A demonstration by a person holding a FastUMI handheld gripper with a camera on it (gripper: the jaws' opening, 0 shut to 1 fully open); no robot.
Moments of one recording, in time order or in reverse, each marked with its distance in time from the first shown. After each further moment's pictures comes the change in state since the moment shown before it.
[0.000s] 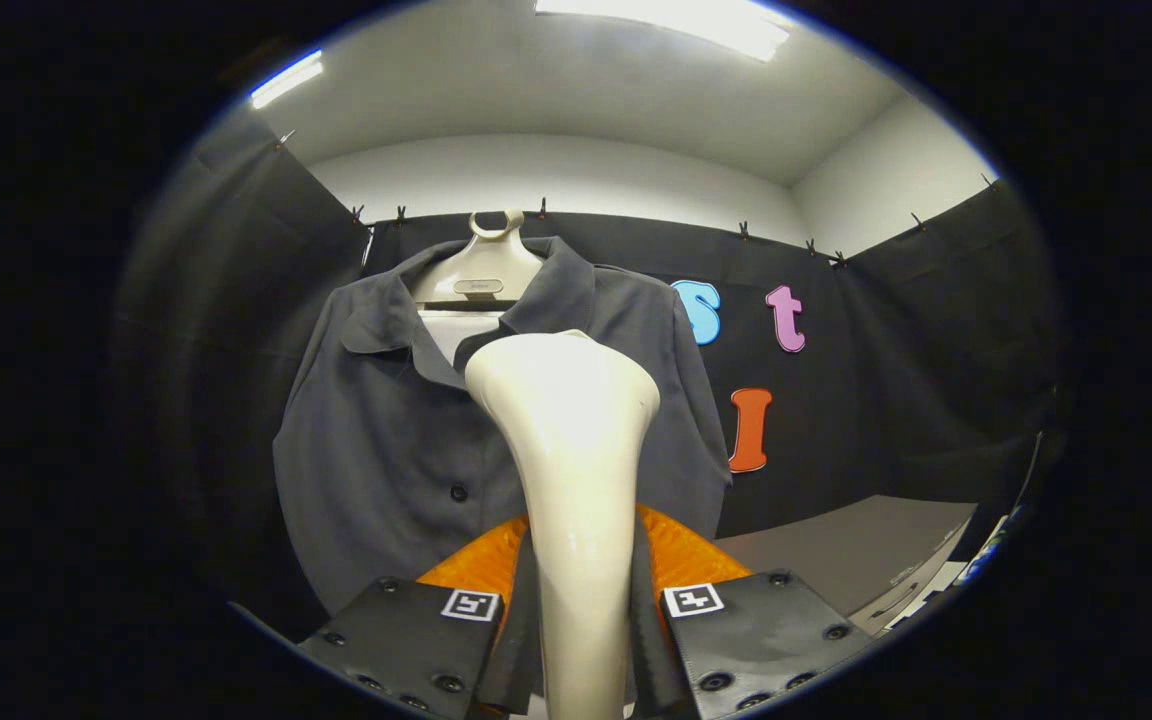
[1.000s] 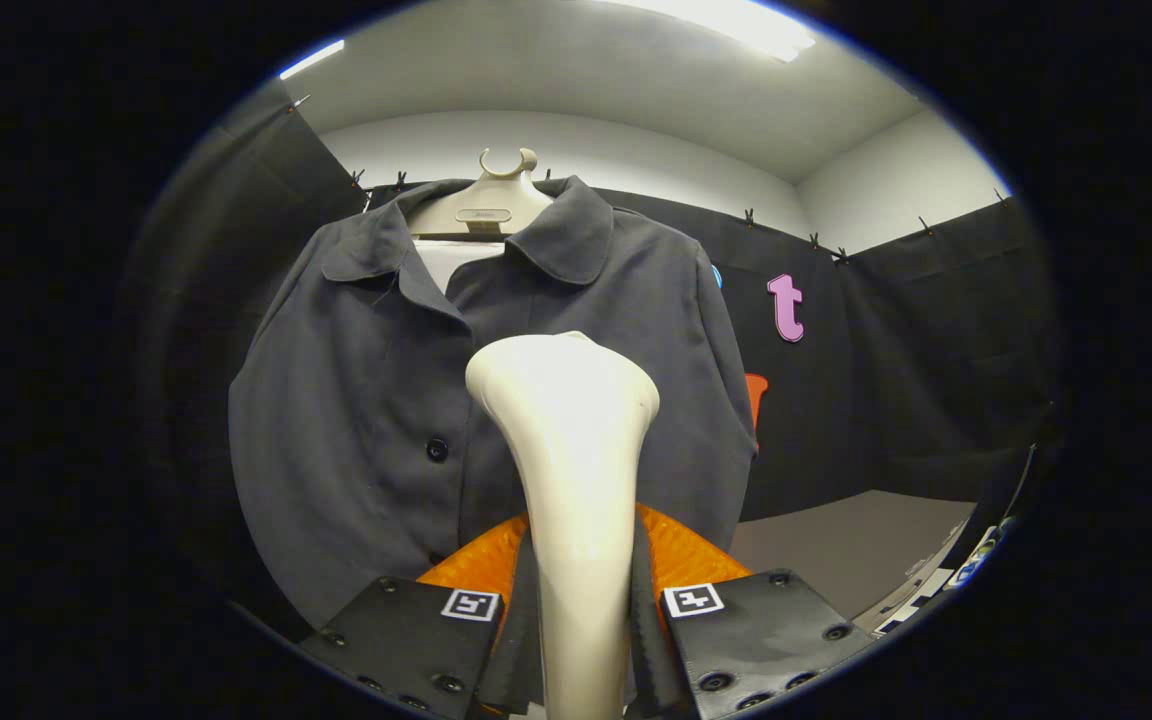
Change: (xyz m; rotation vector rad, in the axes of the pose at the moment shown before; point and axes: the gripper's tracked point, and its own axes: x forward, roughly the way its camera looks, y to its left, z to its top) arm 0.034 0.002 -0.055 -0.063 0.068 -0.043
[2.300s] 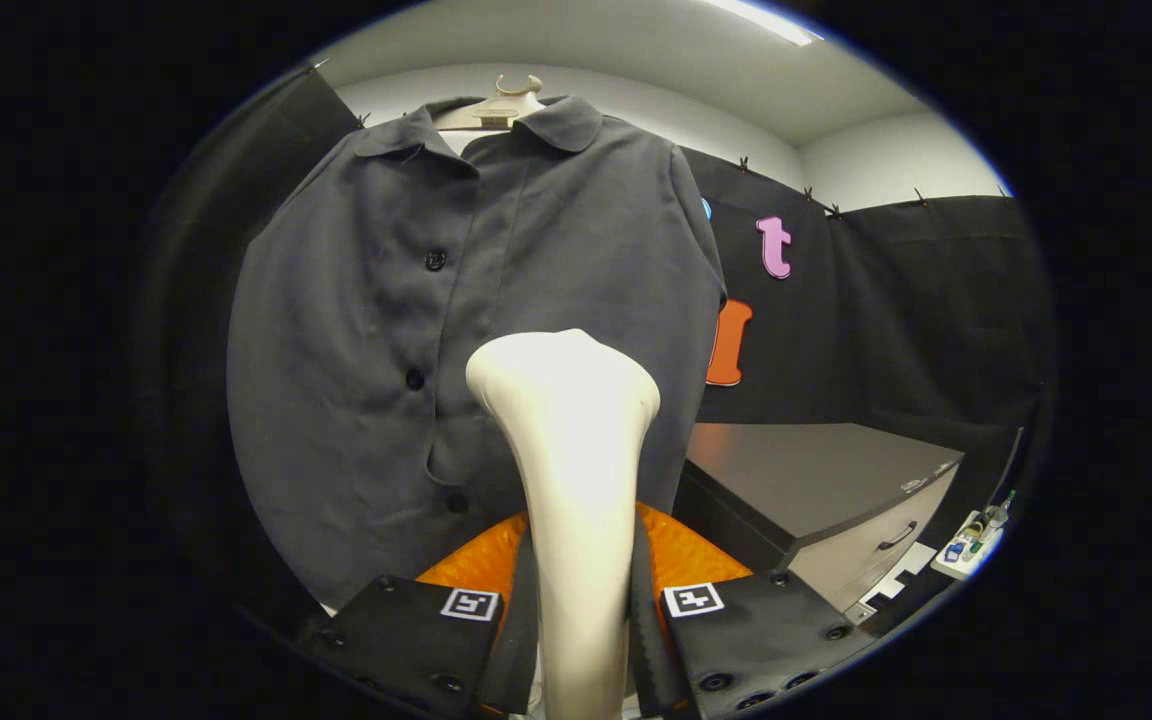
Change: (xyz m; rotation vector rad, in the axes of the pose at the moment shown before) arm -0.060 -0.017 -0.123 -0.039 0.204 -0.031
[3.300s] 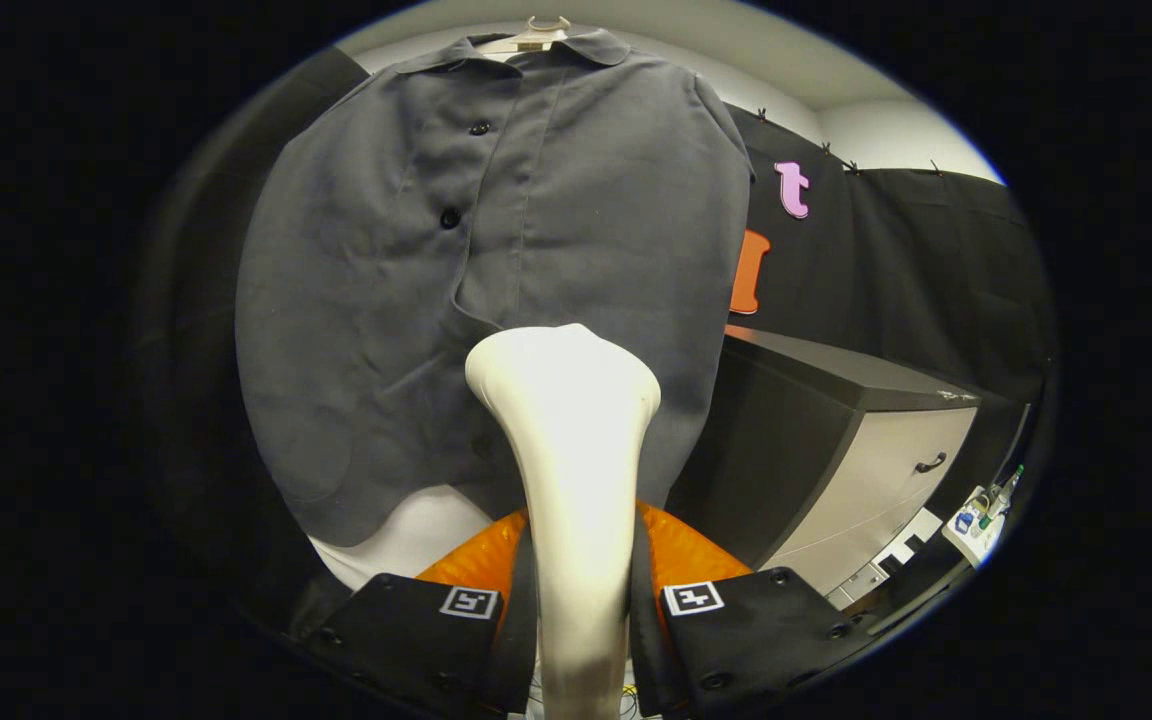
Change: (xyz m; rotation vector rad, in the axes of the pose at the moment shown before) arm -0.010 0.026 -0.102 -0.009 0.186 0.034
